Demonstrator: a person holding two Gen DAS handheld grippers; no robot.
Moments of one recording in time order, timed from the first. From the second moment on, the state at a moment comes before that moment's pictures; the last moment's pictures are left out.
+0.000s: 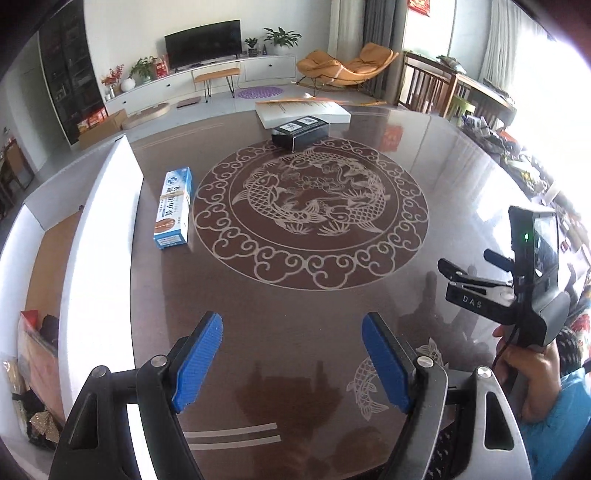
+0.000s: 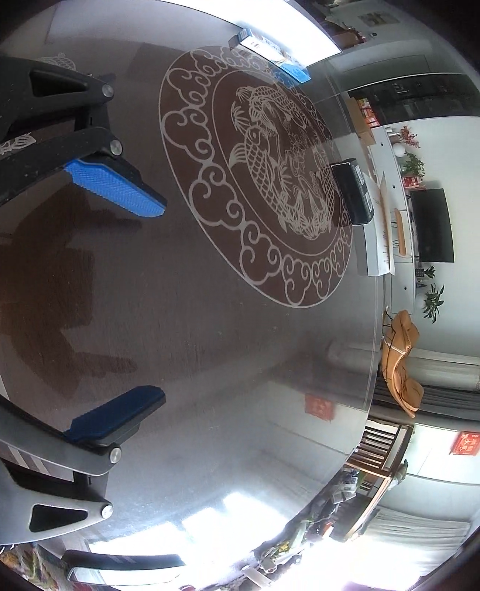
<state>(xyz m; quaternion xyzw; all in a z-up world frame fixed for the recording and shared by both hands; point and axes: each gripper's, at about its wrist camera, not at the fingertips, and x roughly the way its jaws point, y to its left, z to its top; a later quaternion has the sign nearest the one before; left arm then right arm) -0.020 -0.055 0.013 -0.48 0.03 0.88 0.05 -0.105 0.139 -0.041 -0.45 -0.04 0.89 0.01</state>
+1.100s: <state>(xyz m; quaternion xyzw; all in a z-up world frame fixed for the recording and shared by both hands) -0.249 -0.185 -0.074 -0.53 -0.04 0.84 -0.14 -0.113 0.144 -0.063 -0.46 -0.01 0.89 0.00</state>
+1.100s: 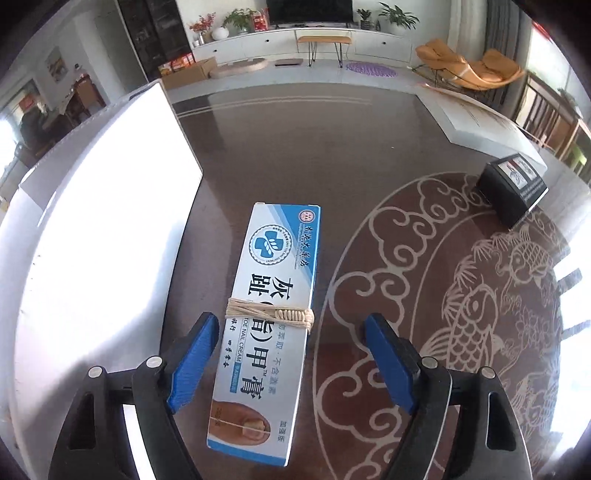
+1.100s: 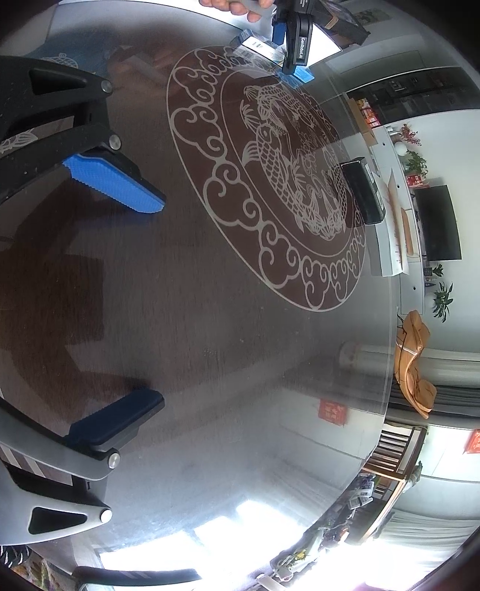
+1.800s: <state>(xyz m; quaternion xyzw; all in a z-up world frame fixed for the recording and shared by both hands) -0.161 -0.116 -0.071 -0.48 -0.02 0.88 -0.06 -0.116 0.141 -0.065 -0.47 -0.01 0.88 0.00</state>
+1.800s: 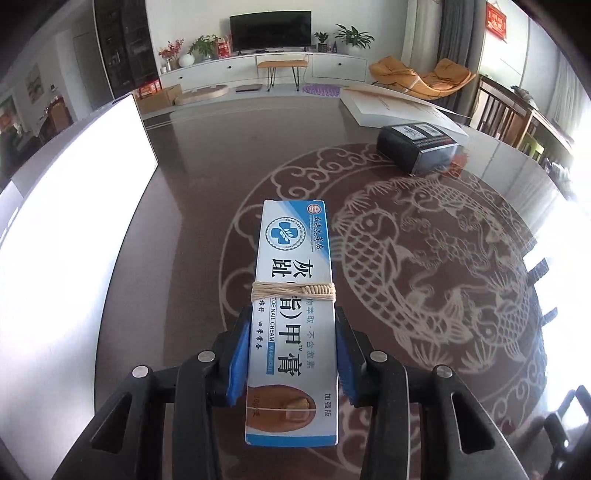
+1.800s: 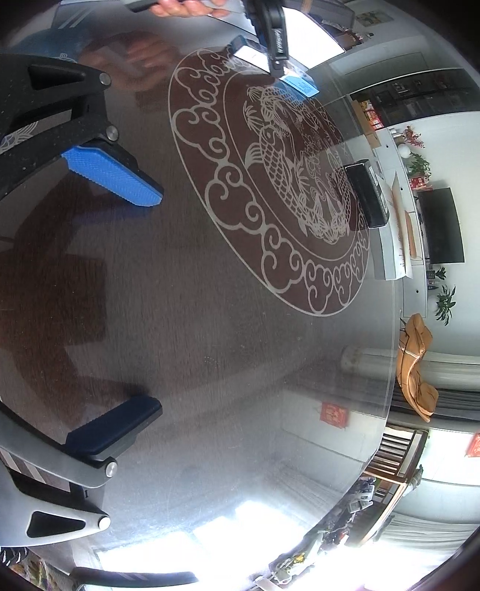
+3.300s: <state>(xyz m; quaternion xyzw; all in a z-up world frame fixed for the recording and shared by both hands) -0.131 -0.102 -0.085 -0.46 -0.01 0.89 -0.02 -0.116 0.142 -0.065 -0.47 -0.01 0.88 0.00</state>
